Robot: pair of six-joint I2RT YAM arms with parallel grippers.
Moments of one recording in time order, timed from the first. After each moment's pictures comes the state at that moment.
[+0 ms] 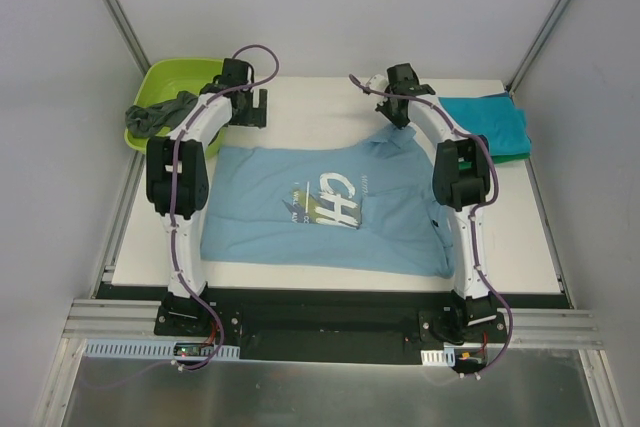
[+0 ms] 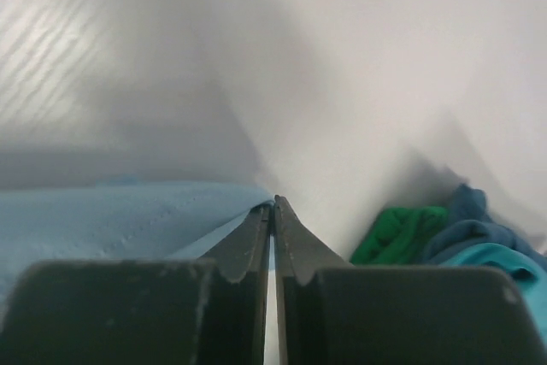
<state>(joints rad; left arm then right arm) -0.15 2.13 1.80 -0.61 -0.11 -0.12 0.27 2.43 2.14 -0.71 0.11 -0.64</state>
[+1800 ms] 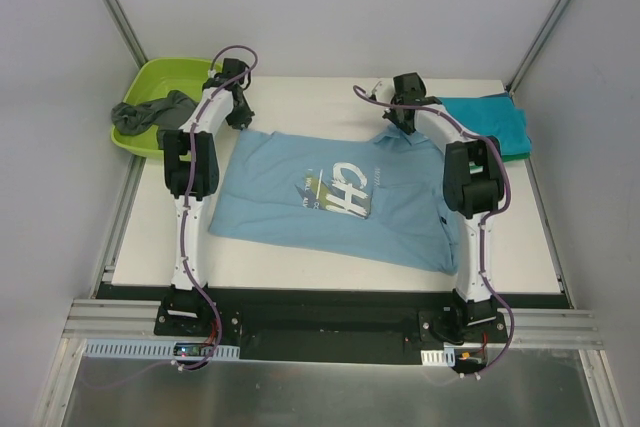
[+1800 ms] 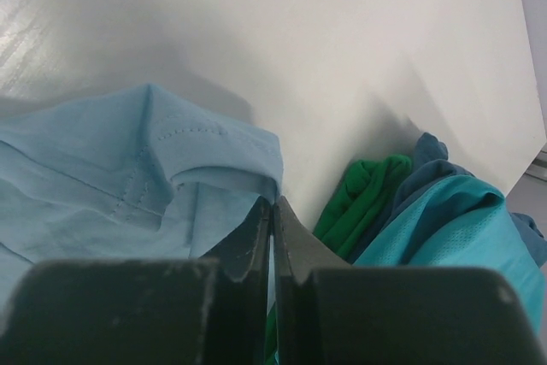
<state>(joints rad) -0.10 2.49 2.21 -0.79 -0.14 -0.54 0.26 2.27 1.84 -0.48 0.20 -0.72</state>
